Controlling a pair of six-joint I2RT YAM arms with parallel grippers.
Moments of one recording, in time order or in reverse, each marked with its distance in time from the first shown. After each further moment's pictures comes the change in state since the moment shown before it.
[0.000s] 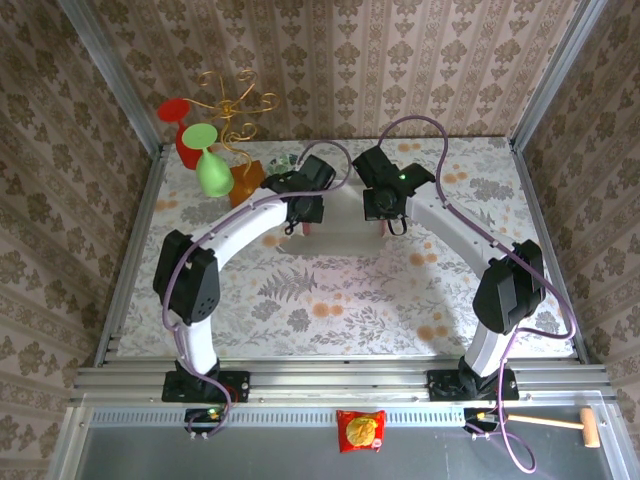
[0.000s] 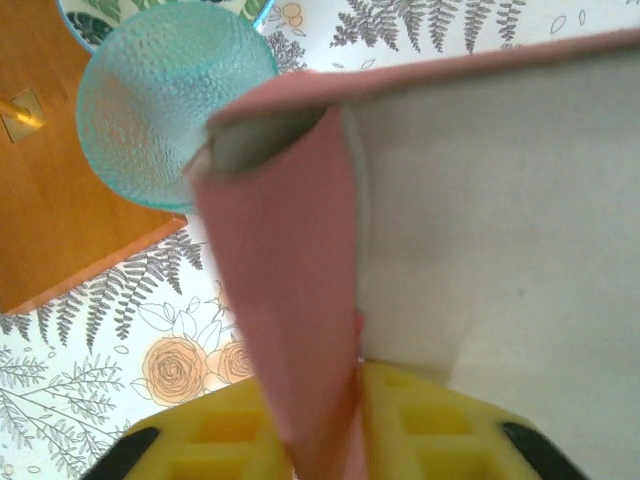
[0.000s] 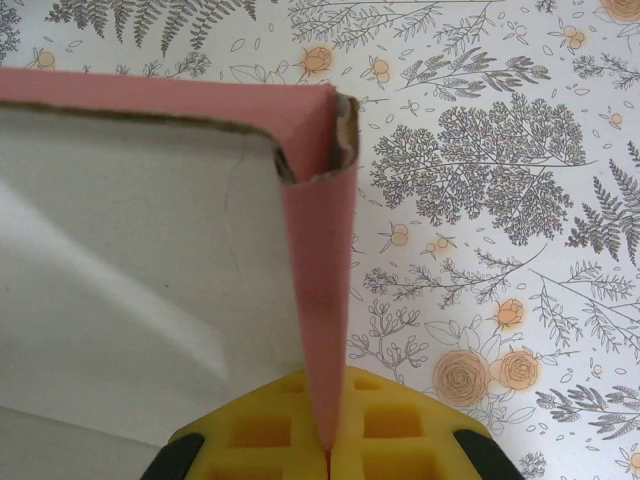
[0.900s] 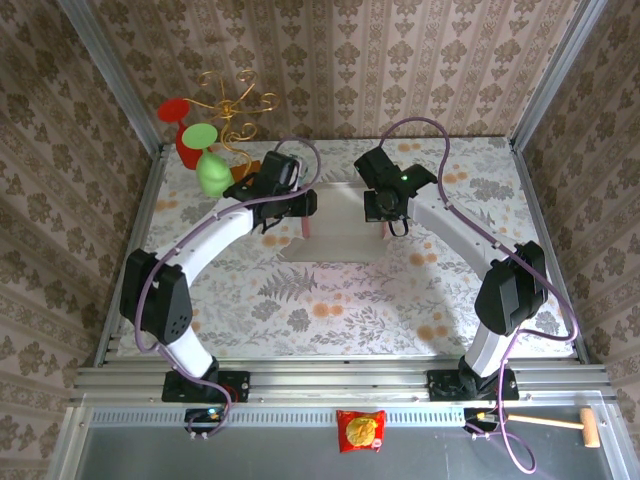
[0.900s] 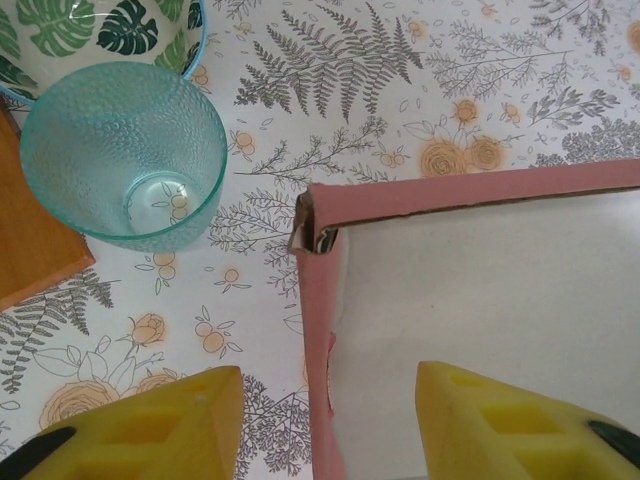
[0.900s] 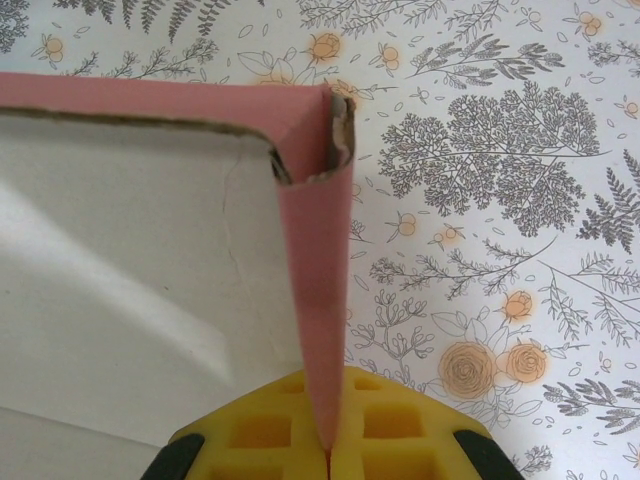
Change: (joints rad) left arm 0.124 -0.183 -0.193 0.242 0.335 0.014; right arm -0.008 -0.013 -0.015 0.001 -0.032 -0.003
